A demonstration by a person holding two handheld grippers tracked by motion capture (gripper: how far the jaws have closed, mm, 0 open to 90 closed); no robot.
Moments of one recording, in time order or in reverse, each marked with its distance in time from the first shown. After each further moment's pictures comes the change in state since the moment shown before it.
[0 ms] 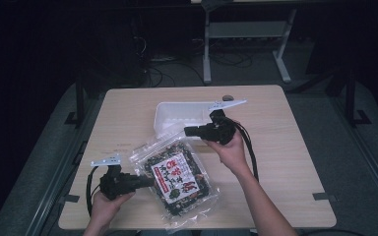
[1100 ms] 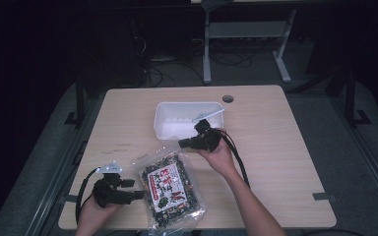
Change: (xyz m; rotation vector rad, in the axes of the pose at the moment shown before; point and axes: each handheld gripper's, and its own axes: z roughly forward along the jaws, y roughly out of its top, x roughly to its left) left arm 0.011 -0.019 -0.011 0.225 0.265 0.014; right arm -0.019 -0.026 0.054 0.179 -0.054 0.018
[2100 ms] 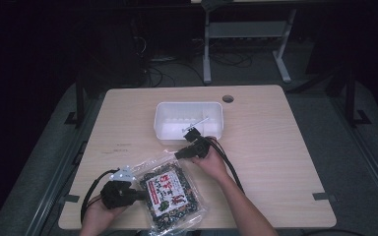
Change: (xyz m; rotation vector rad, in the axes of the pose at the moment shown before) left arm -0.027 0.006 0.012 0.121 -0.012 0.232; right arm -0.020 -0.023 0.060 0.193 -0.079 0.066
